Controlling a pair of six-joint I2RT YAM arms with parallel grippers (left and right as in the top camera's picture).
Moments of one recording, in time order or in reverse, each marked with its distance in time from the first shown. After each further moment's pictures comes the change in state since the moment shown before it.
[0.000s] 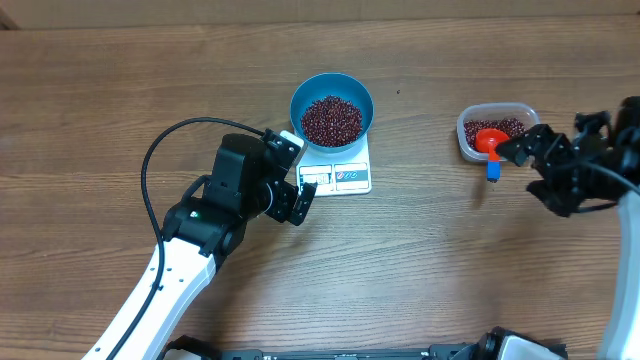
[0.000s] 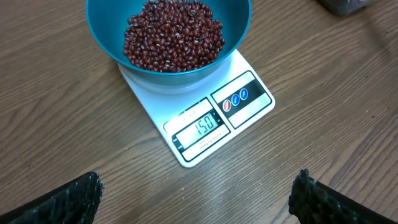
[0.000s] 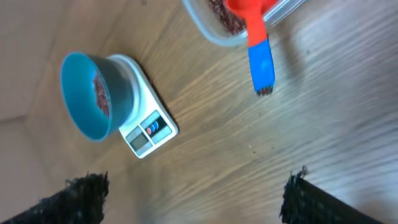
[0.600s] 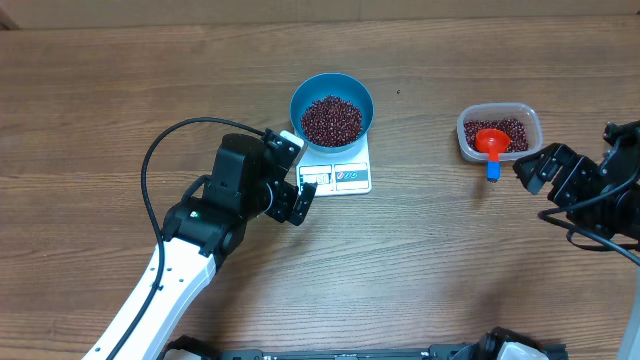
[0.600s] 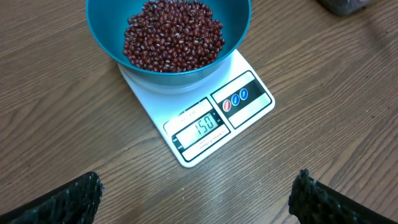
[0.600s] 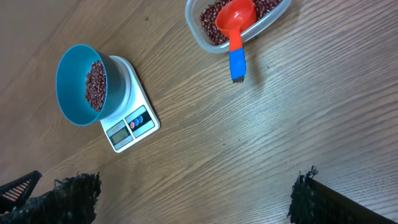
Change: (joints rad) left arm 0.000 0.000 0.000 0.000 0.000 0.000; right arm 0.002 -0.166 0.100 -0.145 0.124 -0.078
